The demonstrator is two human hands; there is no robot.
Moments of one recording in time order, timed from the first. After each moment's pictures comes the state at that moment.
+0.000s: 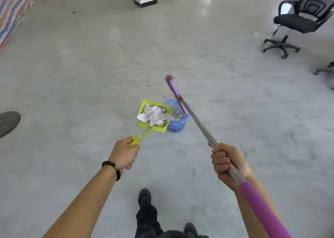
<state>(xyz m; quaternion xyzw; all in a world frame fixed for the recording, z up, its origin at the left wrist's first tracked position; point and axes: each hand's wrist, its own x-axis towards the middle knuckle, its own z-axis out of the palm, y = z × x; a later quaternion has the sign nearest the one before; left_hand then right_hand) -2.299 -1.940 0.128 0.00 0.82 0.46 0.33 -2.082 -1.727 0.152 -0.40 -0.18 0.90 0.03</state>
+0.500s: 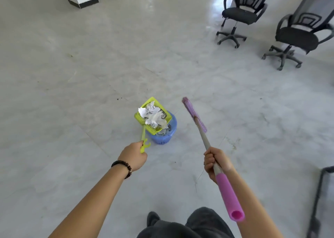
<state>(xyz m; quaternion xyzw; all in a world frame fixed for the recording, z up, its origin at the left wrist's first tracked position) -2.524 -1.840 0.096 0.37 0.86 0.16 0.32 -2.280 -1.706 0.100 -0.56 -0.11 0.81 0.14</state>
